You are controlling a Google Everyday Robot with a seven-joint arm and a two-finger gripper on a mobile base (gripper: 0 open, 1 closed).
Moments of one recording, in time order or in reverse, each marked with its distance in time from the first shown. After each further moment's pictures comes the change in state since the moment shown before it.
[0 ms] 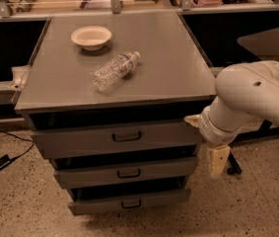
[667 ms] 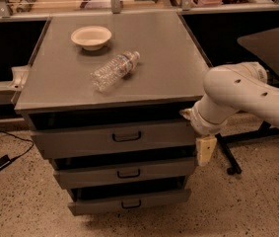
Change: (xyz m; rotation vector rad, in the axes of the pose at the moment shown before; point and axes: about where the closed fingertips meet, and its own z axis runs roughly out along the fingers) arm 0.010 -0.049 0.042 0.033 -0.013 0.037
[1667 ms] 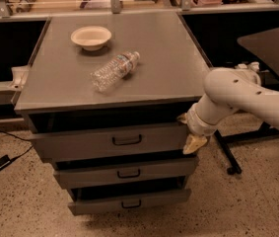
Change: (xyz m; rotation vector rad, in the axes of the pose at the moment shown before) arm -0.009 -0.011 0.034 -0.041 -0.120 0.064
